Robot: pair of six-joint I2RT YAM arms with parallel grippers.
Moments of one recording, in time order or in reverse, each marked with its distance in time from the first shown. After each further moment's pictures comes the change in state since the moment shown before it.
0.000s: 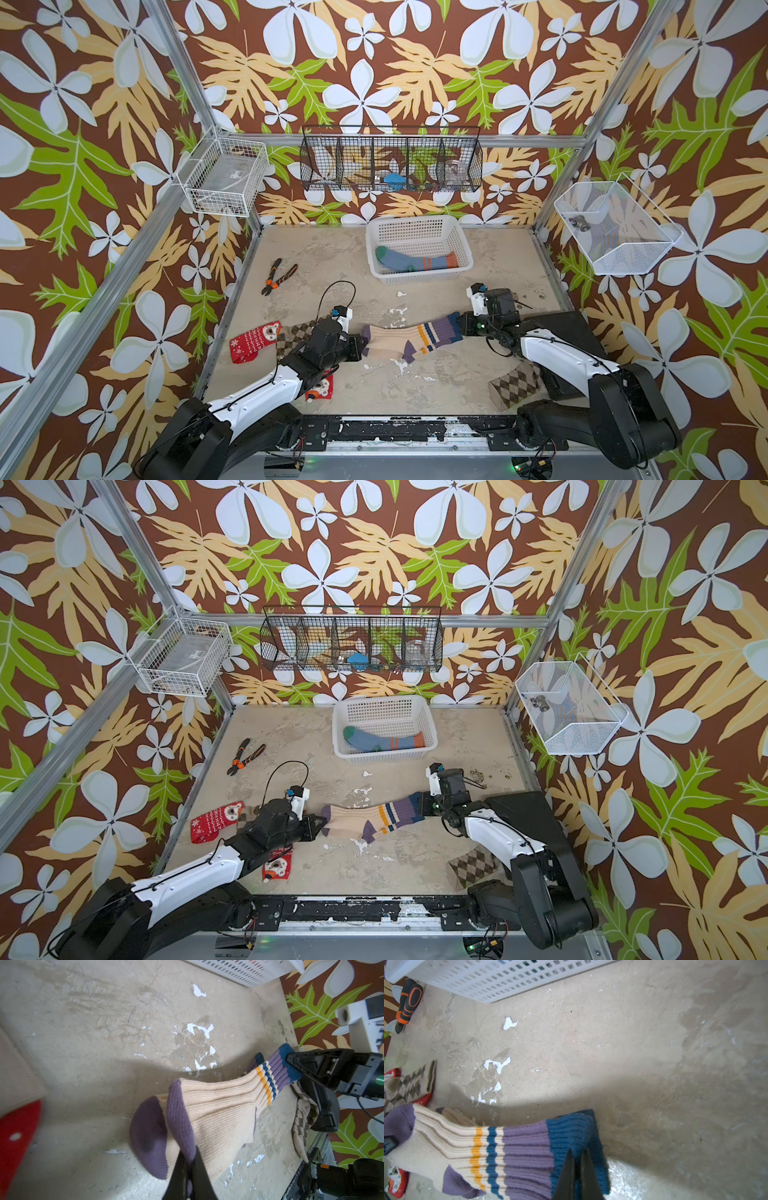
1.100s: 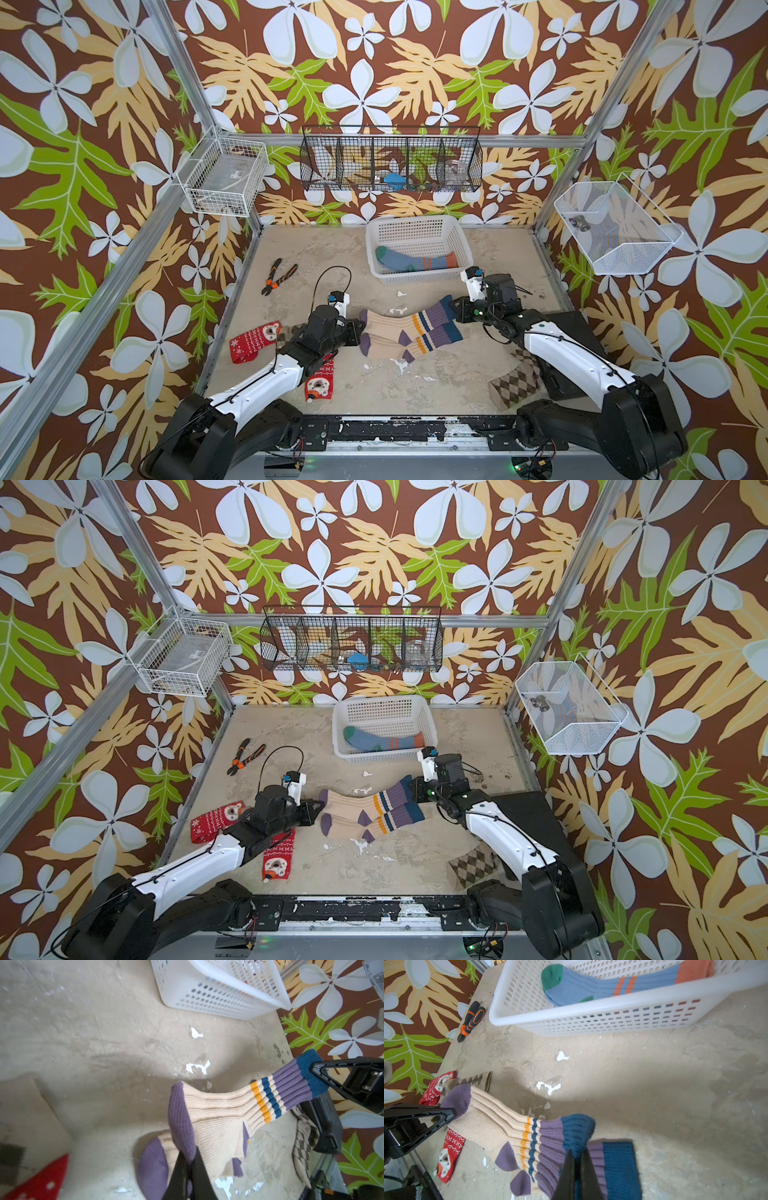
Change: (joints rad) left arm 0.053 0.000 0.101 -0.034 0.009 0.056; right arm 0.048 -0.088 0.136 -0.081 -0.067 -0.013
